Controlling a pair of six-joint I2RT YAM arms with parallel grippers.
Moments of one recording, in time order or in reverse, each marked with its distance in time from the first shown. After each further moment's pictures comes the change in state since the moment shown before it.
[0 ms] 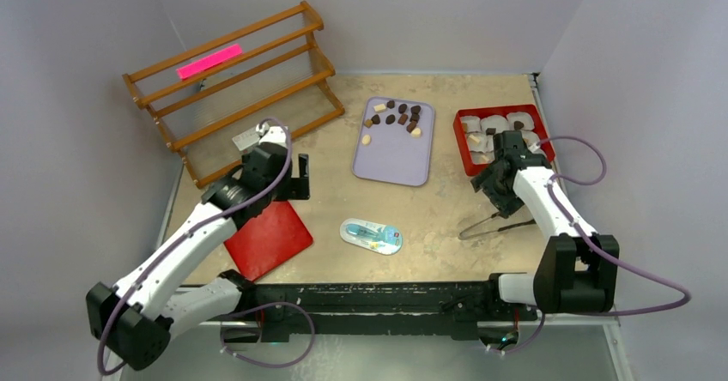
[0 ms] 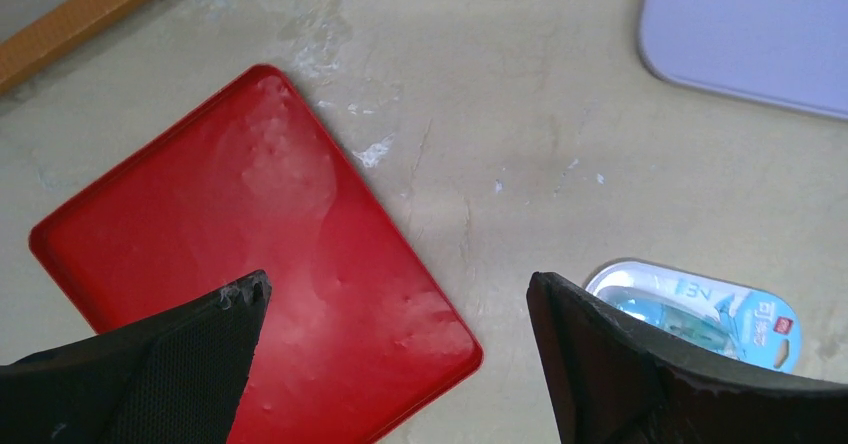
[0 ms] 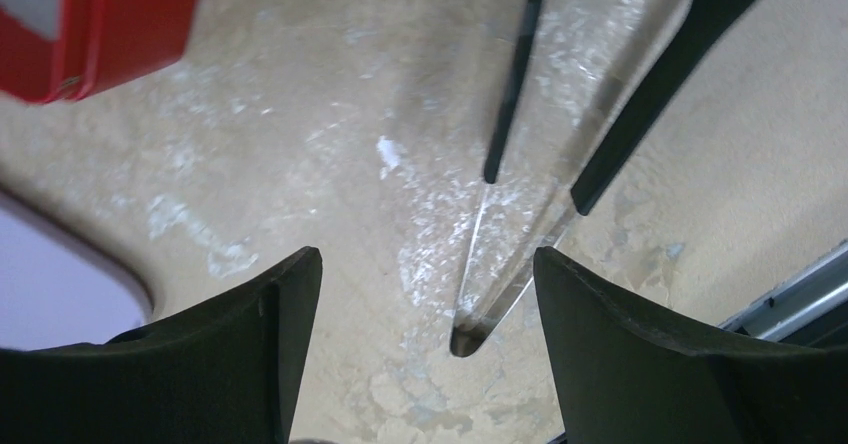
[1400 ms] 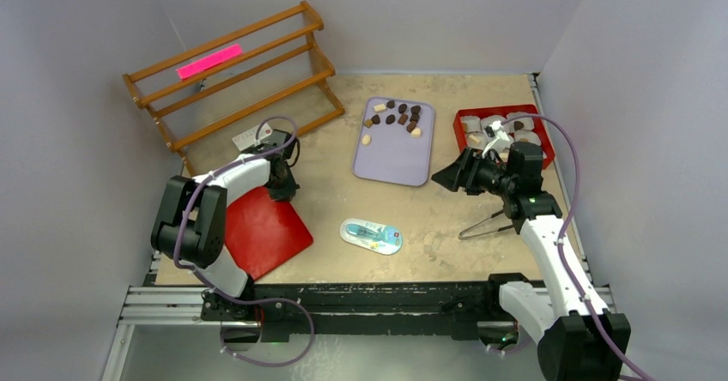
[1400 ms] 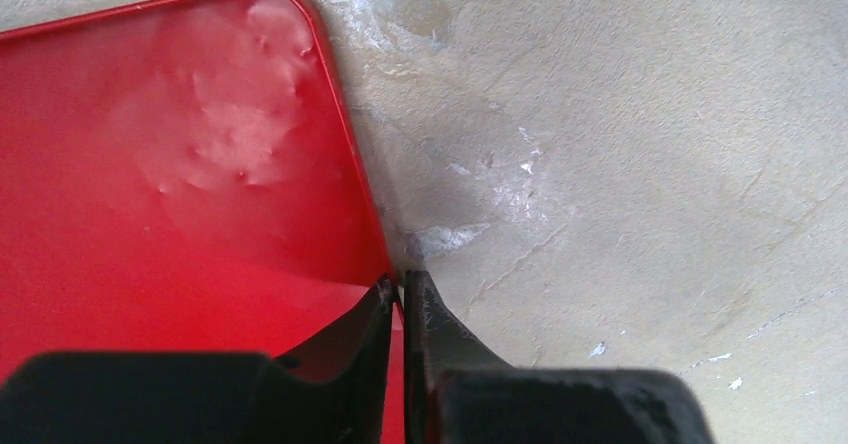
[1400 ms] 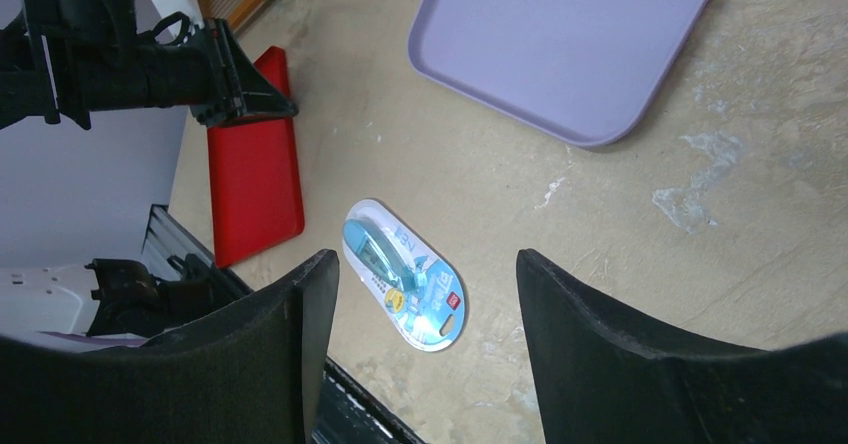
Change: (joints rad) left arm 0.265 0.622 0.022 0.141 0.150 -0.284; right arm 0.027 -0.385 -0.221 0.560 -0.906 -0.502
